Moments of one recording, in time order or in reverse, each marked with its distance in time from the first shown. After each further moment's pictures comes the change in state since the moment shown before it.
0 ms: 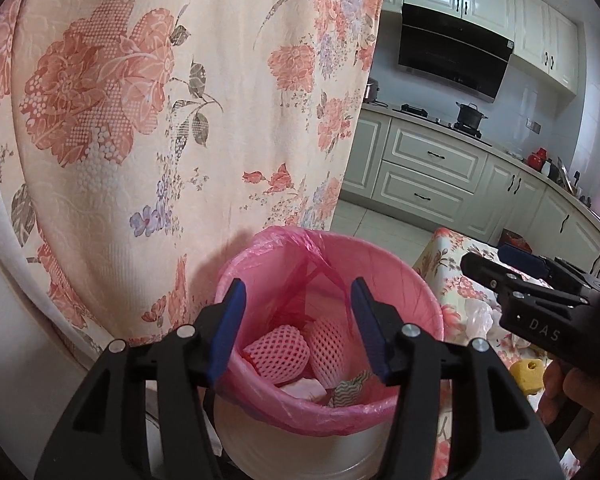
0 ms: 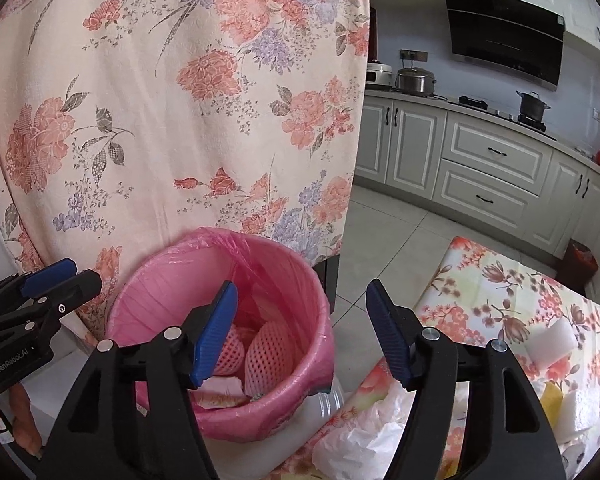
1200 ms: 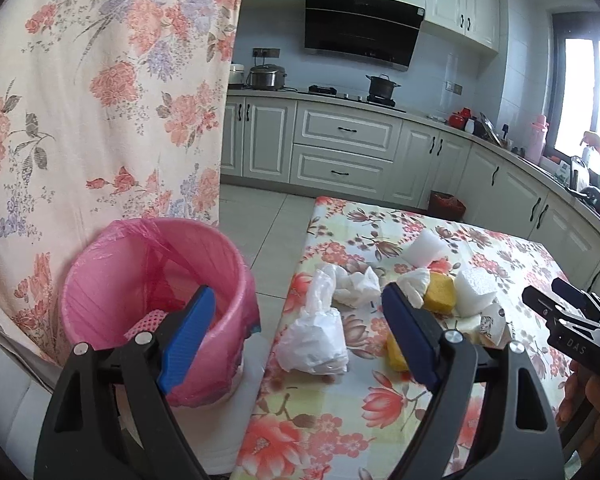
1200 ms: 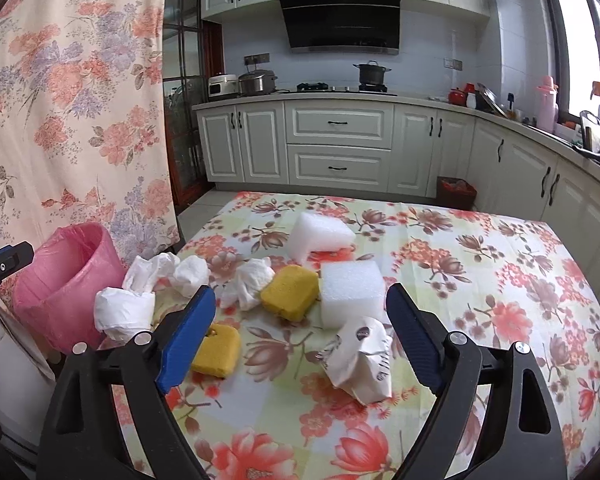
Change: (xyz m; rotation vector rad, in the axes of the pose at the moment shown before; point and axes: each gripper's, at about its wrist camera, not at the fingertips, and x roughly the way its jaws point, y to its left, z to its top) left arm -0.028 -0.166 -0.037 0.176 0.038 -0.234; right arm -0.169 -0.196 -0.137 0.281 -0.033 -0.396
